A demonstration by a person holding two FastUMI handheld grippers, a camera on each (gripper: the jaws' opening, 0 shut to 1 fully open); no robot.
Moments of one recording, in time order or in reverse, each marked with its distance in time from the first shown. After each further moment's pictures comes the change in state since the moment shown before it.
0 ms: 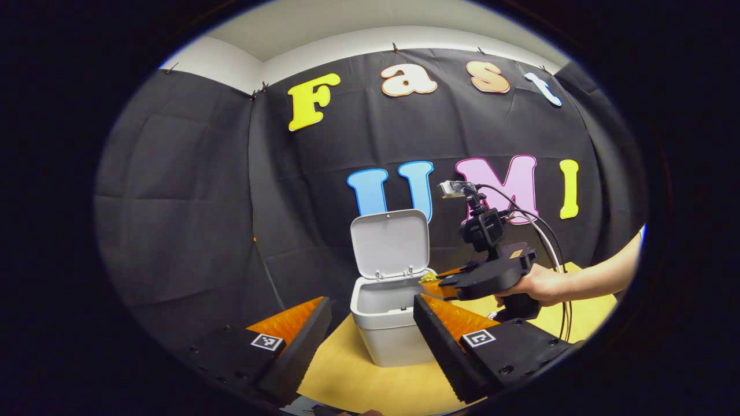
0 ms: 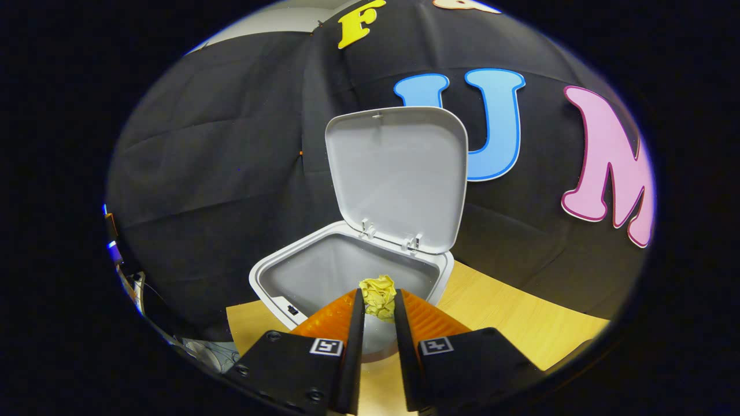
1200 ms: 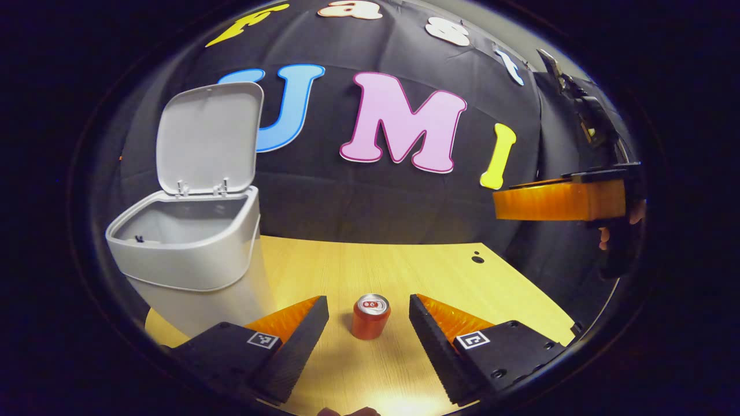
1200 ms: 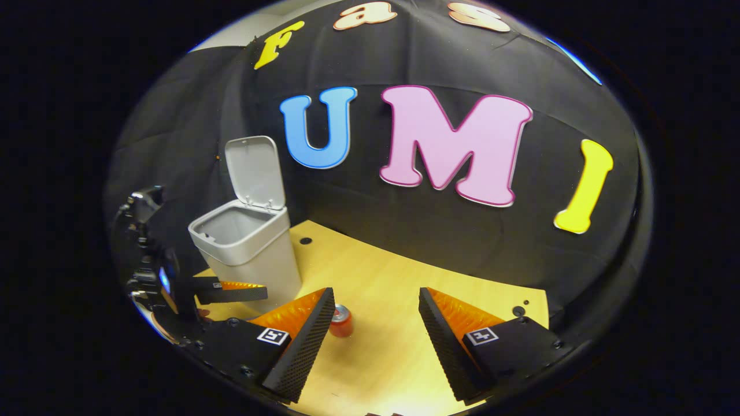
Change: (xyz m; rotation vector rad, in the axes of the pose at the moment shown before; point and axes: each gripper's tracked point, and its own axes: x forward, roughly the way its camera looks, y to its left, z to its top) left arm 0.144 -0.291 -0.162 -0.118 0.276 -0.553; right arm -0.262 -0.207 -0.067 0.083 0.037 -0.480
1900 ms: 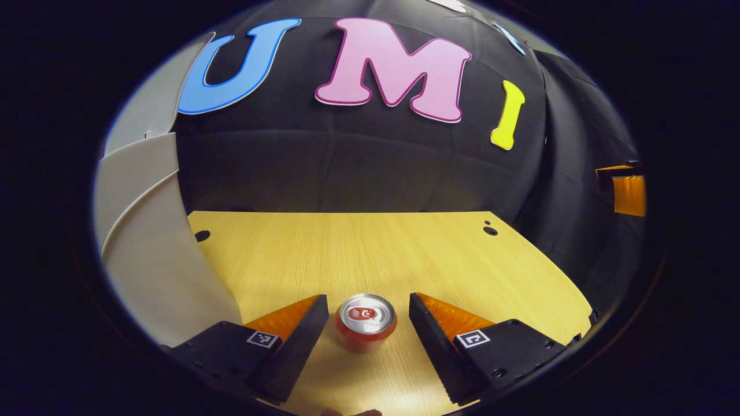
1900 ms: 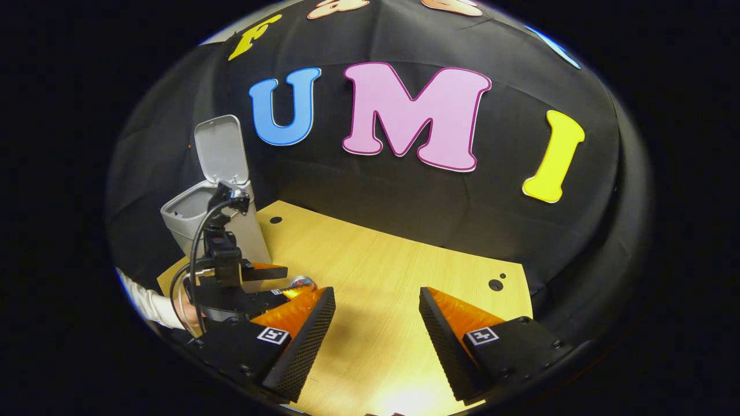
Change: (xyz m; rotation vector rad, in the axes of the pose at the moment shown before) left arm 0.107 0.005 -0.054 0.011 0.155 -0.014; right arm -0.003 -0.032 -0.046 0.036 0.092 -0.093
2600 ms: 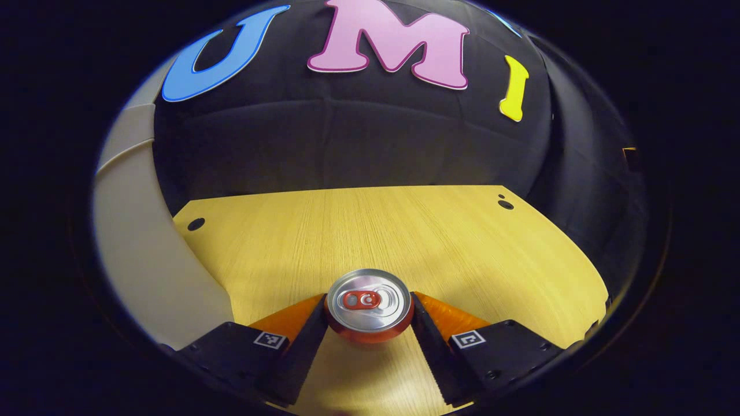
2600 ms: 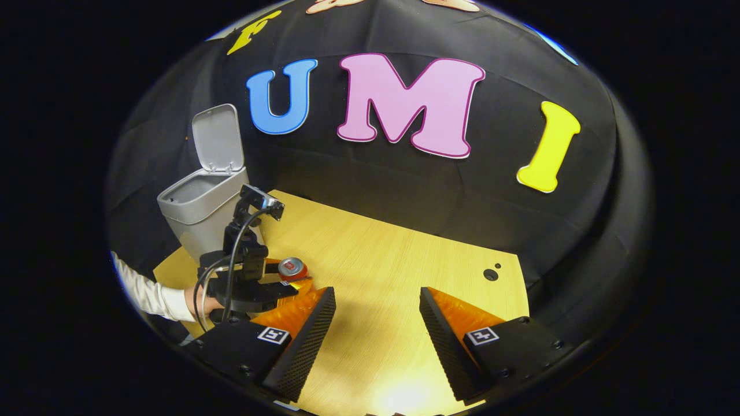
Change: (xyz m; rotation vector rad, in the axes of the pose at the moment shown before) left arm 0.022 0.004 -0.026 0.059 0.068 0.033; right arm -0.012 -0.014 -0.024 0.004 0.041 -0.022
